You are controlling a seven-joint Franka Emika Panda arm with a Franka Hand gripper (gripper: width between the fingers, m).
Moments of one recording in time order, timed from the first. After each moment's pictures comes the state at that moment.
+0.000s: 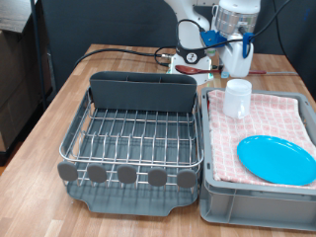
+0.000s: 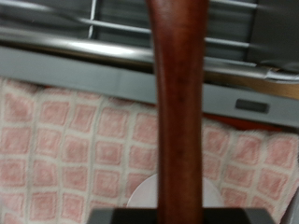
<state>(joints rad) 0.01 -0.29 0.15 -2.63 -0.03 2.30 2.34</state>
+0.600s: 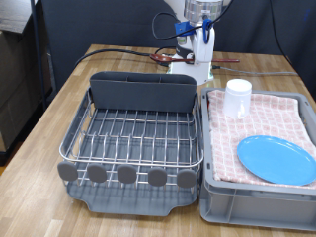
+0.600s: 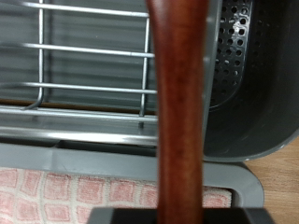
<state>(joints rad) -0.01 -0.44 0.03 -2.76 -0.03 2.30 2.26</state>
